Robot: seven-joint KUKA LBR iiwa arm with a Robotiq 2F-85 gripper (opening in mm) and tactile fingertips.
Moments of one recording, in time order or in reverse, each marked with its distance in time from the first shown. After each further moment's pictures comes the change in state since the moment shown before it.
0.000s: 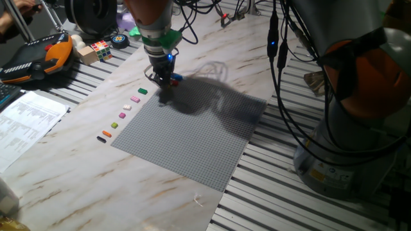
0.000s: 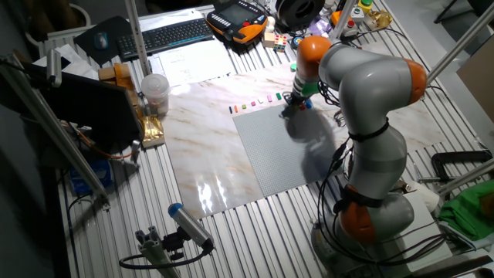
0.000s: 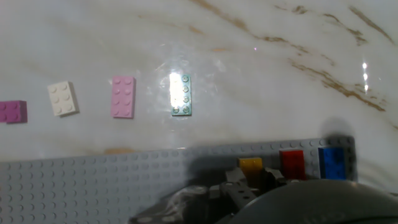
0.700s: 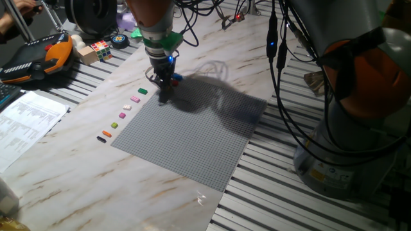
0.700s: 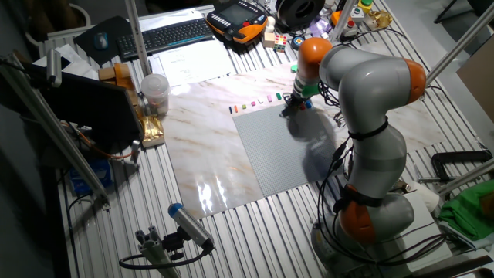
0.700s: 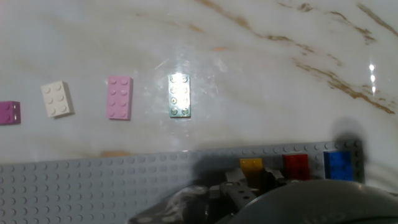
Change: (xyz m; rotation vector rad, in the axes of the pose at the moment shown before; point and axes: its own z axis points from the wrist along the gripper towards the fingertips) arm -0.001 -0.002 0.007 -0.015 -0.002 -0.001
